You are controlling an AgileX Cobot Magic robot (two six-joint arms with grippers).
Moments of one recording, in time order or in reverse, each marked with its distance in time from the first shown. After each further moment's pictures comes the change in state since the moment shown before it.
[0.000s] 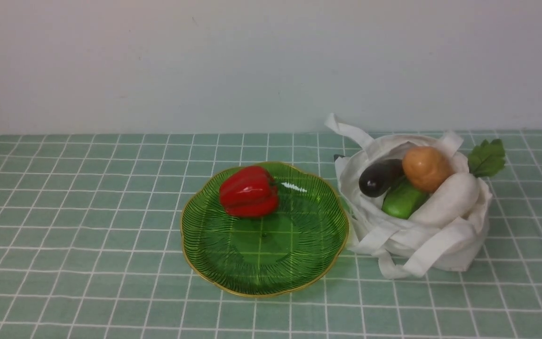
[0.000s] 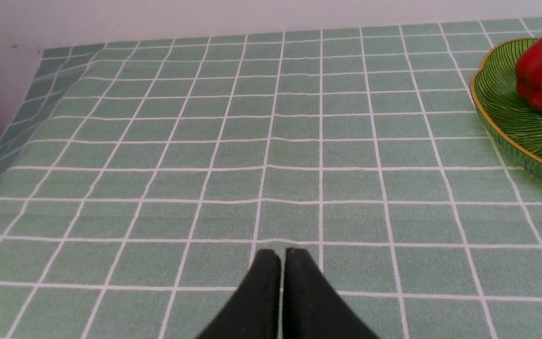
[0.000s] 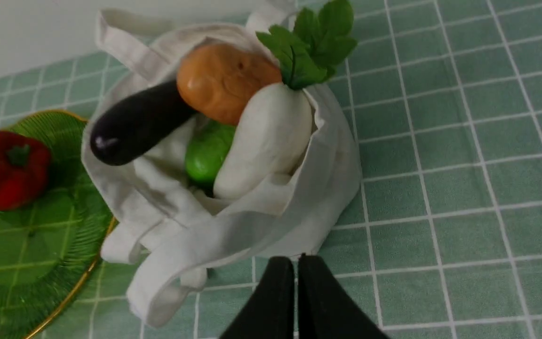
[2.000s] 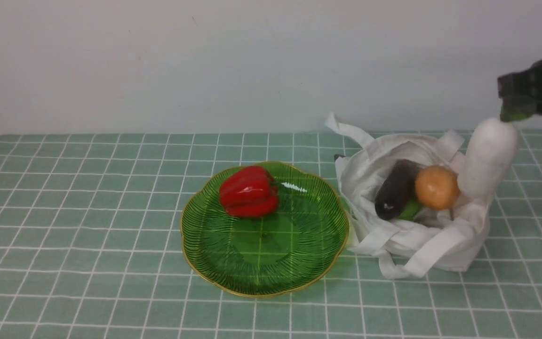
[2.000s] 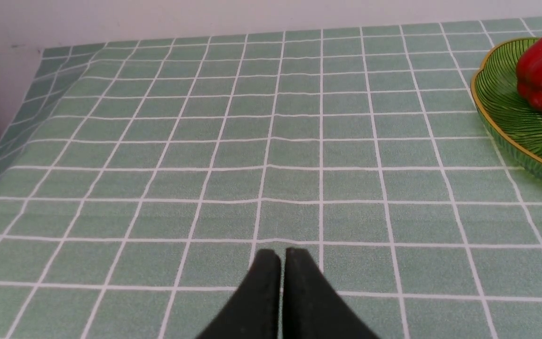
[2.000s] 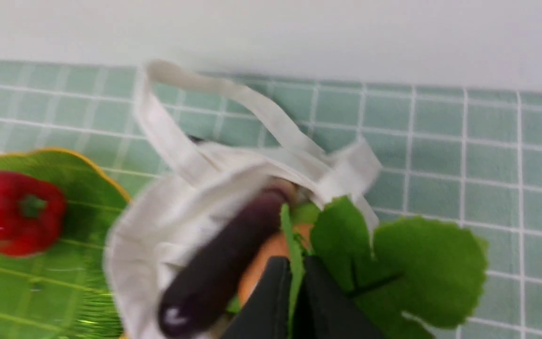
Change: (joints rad) right arm 0.050 0.486 -0.605 0.077 0.164 -0.273; left arm 0.000 0.000 0.000 0.000 0.000 0.000
